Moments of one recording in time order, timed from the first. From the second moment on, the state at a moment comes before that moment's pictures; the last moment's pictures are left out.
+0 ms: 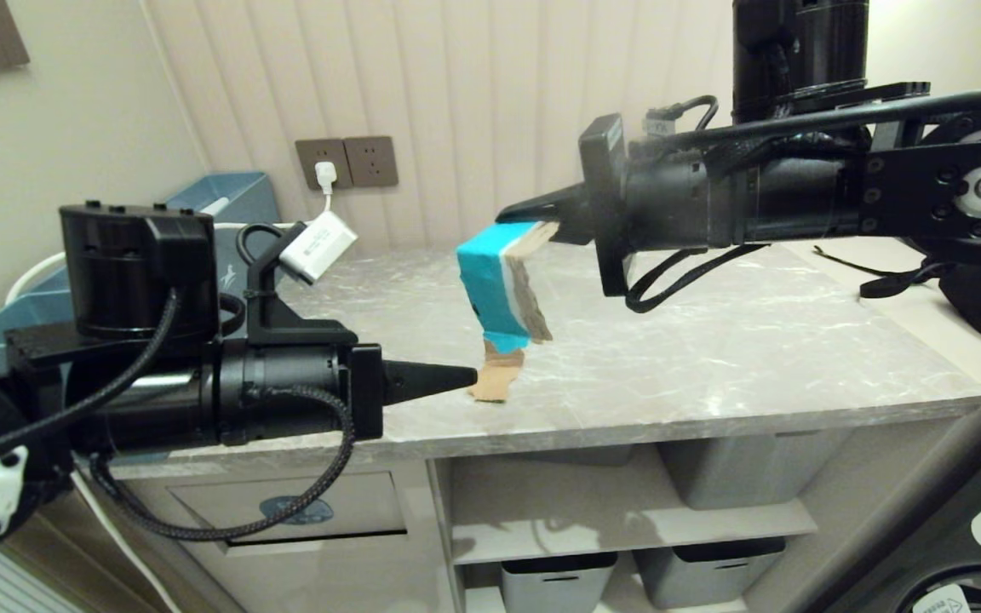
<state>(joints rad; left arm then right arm) -0.55 1.52 -0.90 -0.39 -0.60 -0.32 0.62 1.84 -1.73 0.09 0.50 1.32</state>
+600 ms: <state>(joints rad) -0.46 1.51 -0.93 -0.43 -0.71 -0.33 0.59 1.82 -1.72 0.11 0.57 1.36</state>
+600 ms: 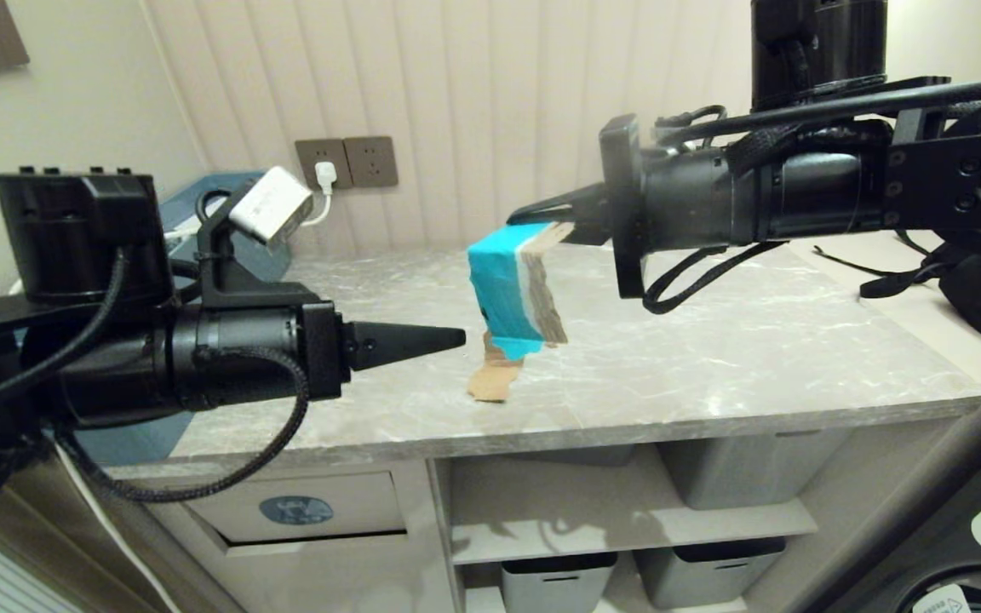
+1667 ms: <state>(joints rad) -0.57 1.59 -0.98 -0.67 -0.77 -0.52 0.58 1.81 -1.73 0.14 0.74 1.47</state>
